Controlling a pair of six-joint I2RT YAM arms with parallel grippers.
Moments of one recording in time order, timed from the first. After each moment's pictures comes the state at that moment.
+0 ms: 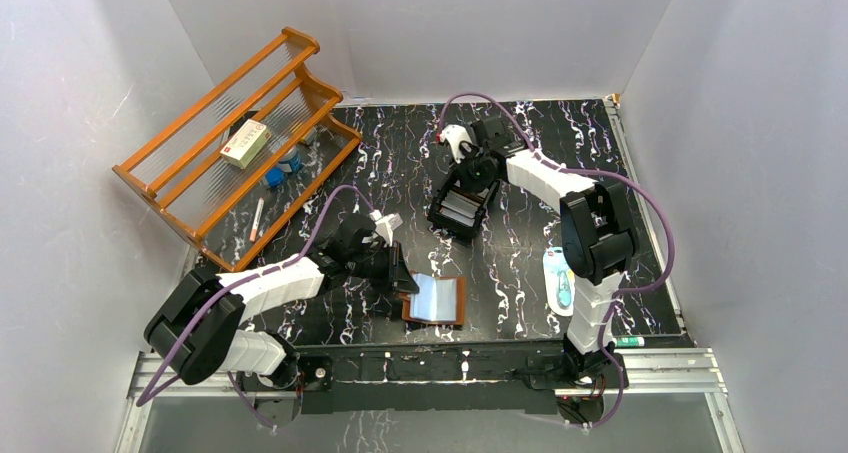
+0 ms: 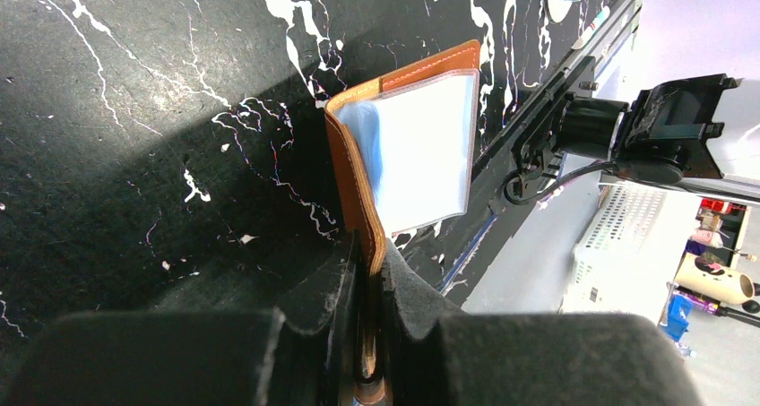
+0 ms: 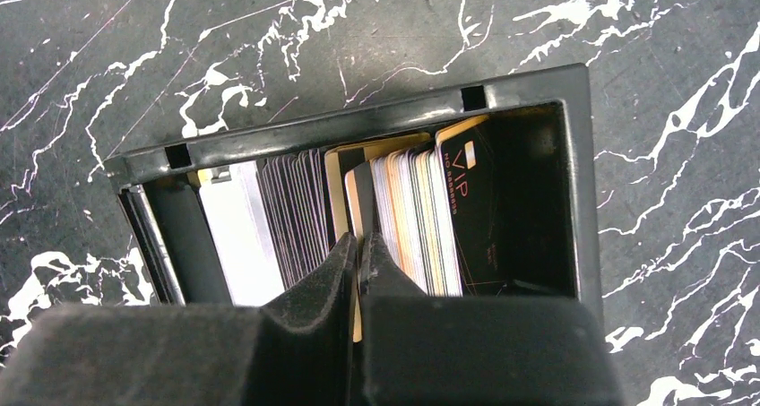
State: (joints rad) left arm -0.69 1.33 0.55 0.01 0.53 -0.71; right arm 0.45 1.94 1.45 -0.46 -0.28 -0.39
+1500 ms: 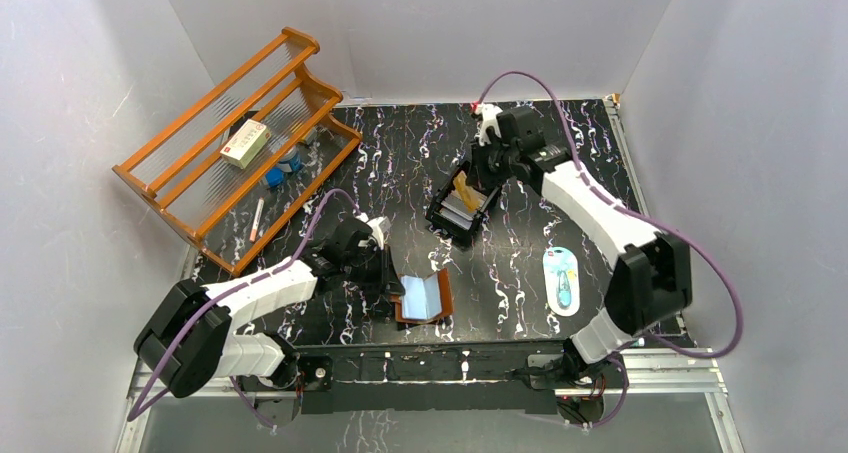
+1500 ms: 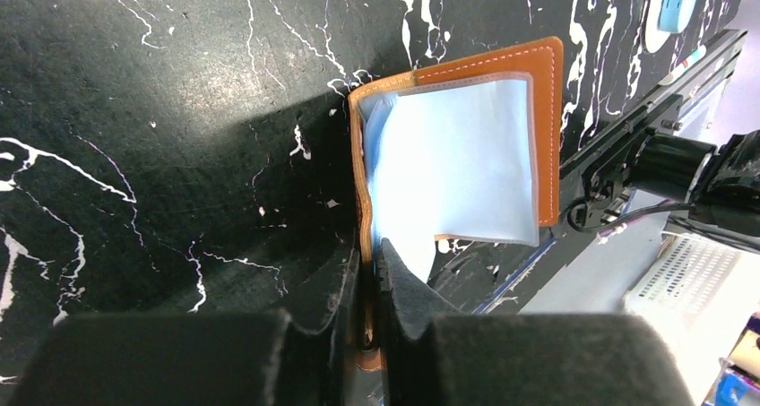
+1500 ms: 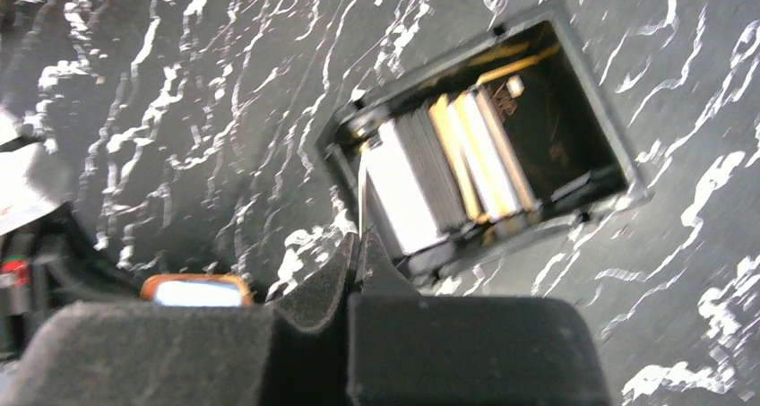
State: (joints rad) left arm -0.69 1.26 0.55 -0.17 0.36 -0.69; right arm 0.46 1.62 1.39 -0.55 -0.27 0.07
